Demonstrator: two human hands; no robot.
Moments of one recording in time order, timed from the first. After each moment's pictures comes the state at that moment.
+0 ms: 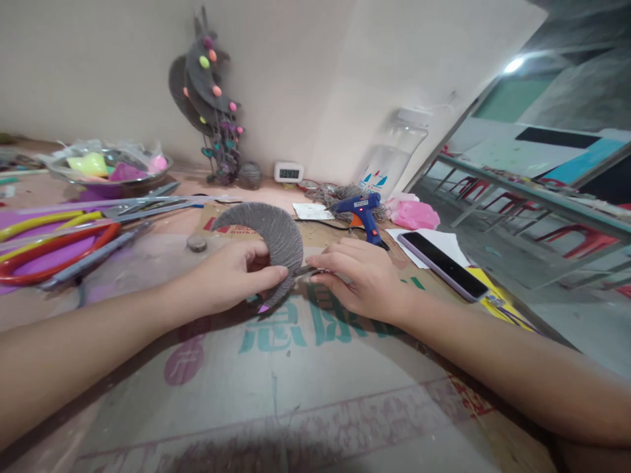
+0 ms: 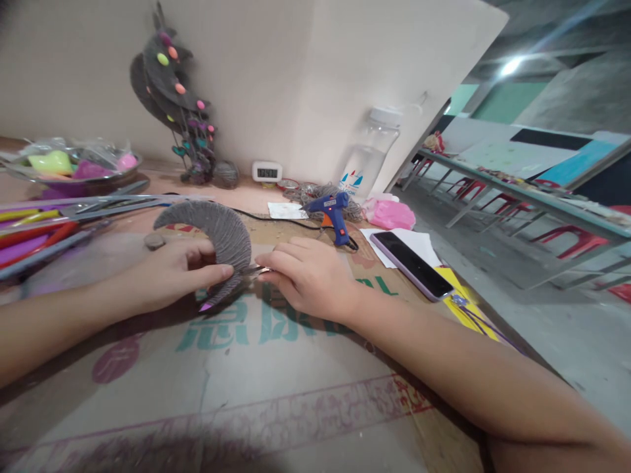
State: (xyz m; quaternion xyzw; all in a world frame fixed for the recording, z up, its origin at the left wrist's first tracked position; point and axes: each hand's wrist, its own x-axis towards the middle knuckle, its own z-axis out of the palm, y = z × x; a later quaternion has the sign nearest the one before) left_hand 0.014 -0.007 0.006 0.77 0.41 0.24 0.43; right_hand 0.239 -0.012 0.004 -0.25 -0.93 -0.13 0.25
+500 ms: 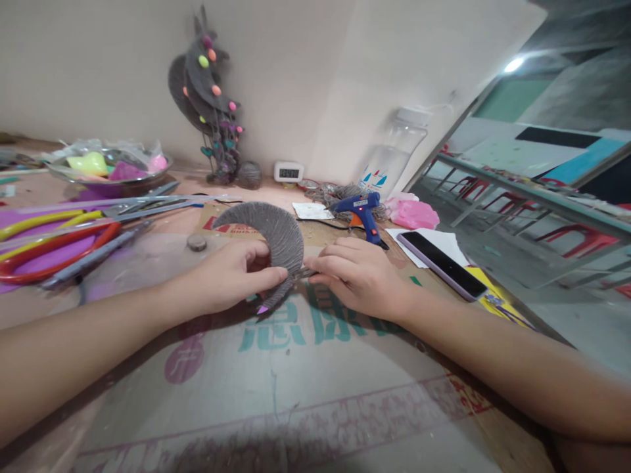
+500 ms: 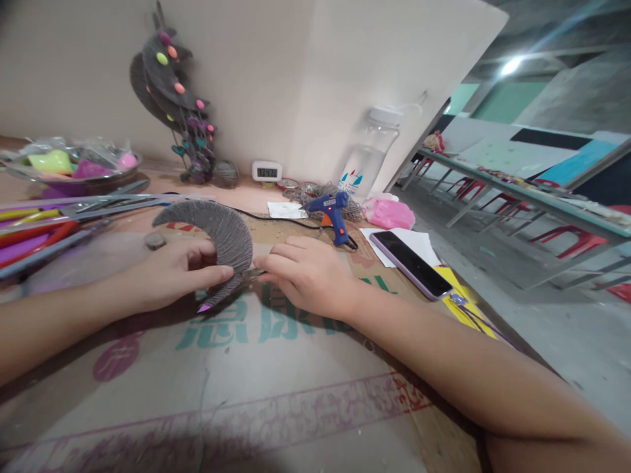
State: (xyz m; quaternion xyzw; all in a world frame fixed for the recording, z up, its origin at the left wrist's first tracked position) left_hand 0.012 -0.007 0.007 0.78 0.41 0.23 0.42; right_hand 0.240 -0.011 0.007 -0.23 -0.93 -0.16 0.22
